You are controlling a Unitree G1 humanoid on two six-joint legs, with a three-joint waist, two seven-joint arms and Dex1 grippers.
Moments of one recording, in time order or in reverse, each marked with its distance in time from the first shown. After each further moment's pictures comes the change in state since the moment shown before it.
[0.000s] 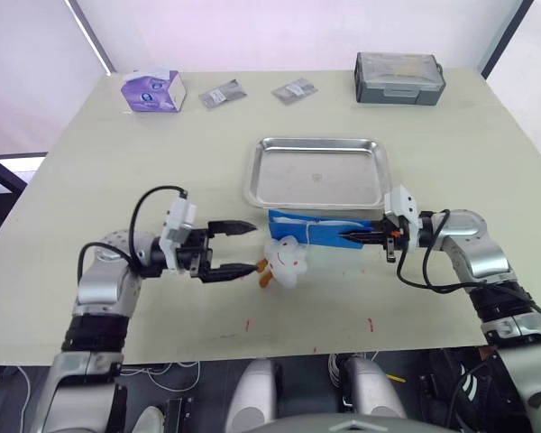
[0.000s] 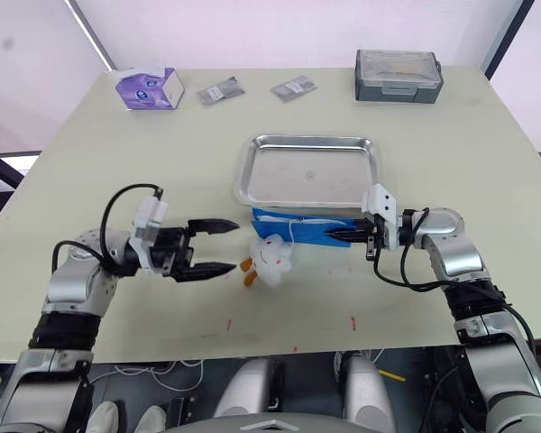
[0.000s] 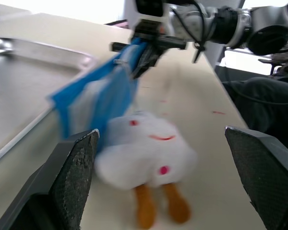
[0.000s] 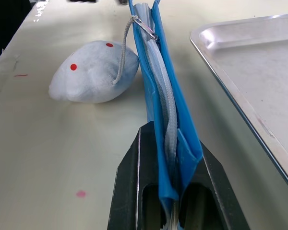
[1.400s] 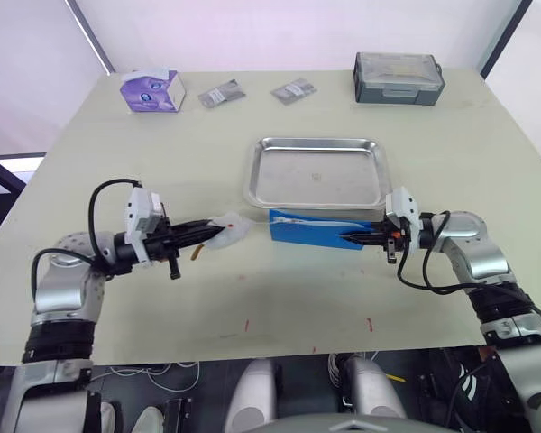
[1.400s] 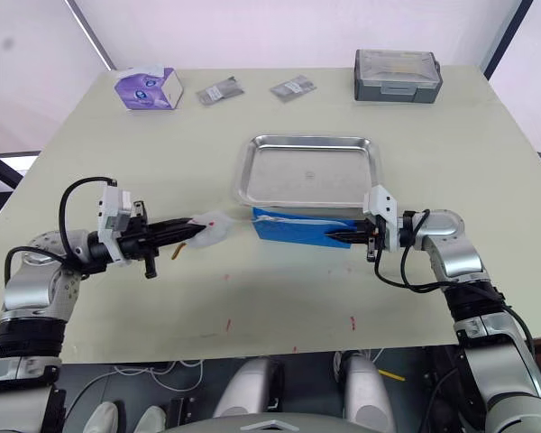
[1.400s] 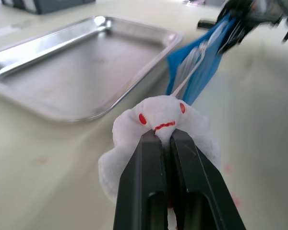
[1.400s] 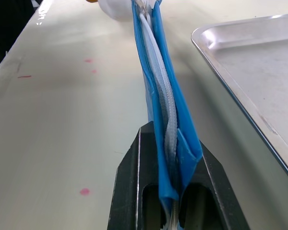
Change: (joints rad) left arm -0.007 0.162 0.149 0.188 0.071 -0.116 0.152; right arm 0.009 -0.001 -0.007 0.004 0.008 -0.010 0.017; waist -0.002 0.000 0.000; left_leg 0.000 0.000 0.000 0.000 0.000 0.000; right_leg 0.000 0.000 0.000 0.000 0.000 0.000
